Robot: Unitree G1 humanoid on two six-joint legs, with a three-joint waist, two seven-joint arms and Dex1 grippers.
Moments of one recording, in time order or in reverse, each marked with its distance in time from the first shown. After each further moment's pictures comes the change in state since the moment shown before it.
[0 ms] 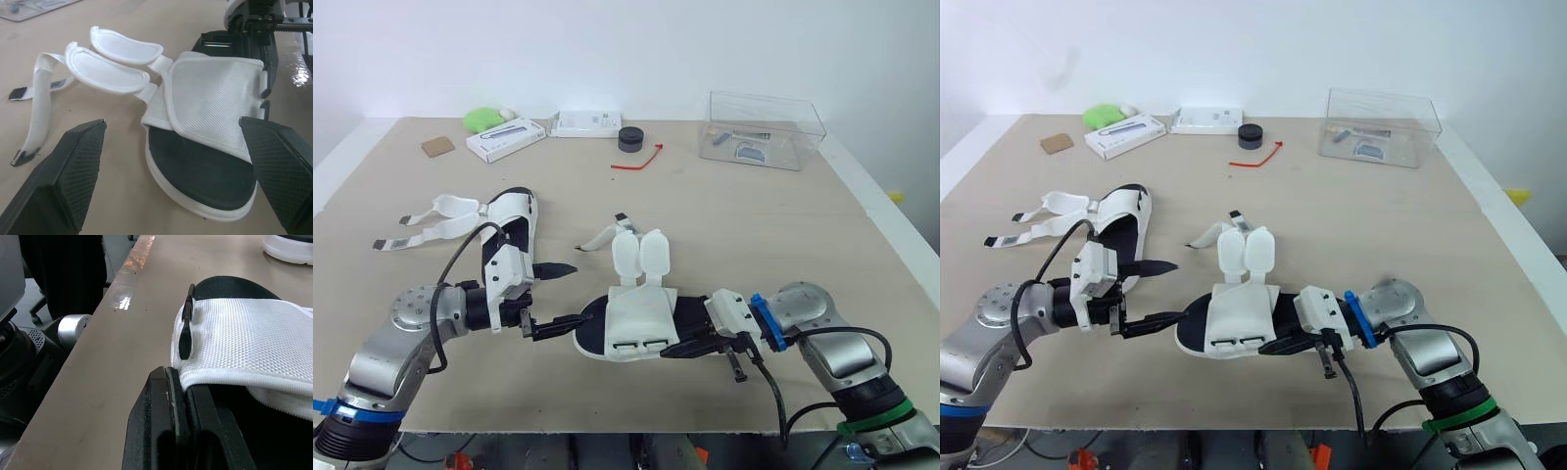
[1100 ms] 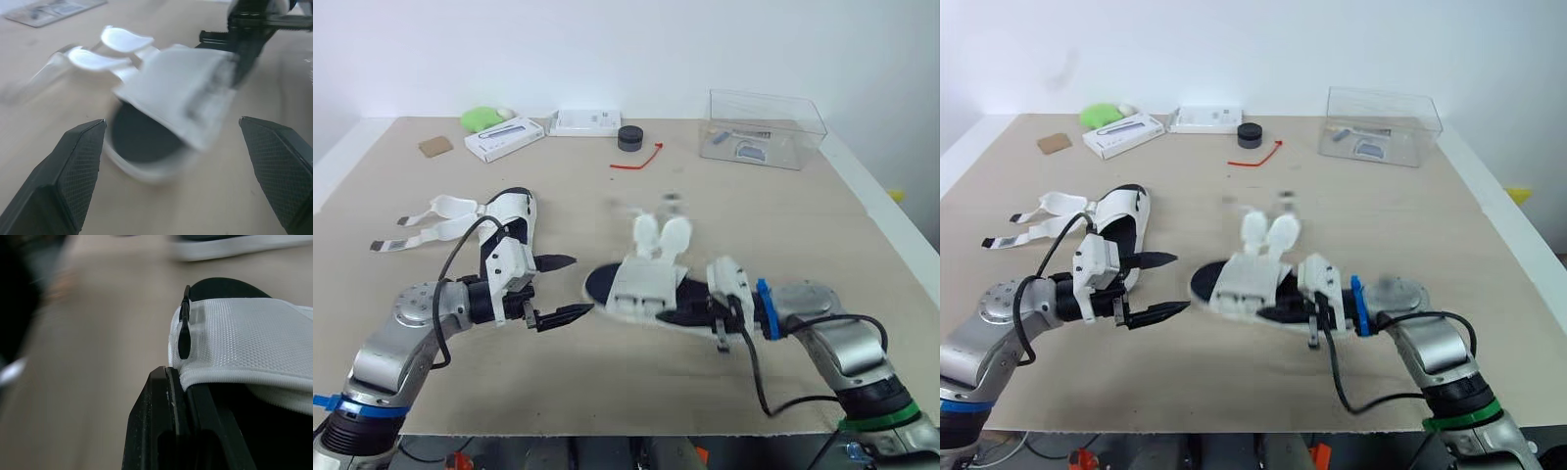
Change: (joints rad) left arm -0.028 -0.003 0.008 0.013 0.003 -0.003 0.035; right arm 0.011 -0.017 -0.040 -0.103 0.079 0.237 -0.173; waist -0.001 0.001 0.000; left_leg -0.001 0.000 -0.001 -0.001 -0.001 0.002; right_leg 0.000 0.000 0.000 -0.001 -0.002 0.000
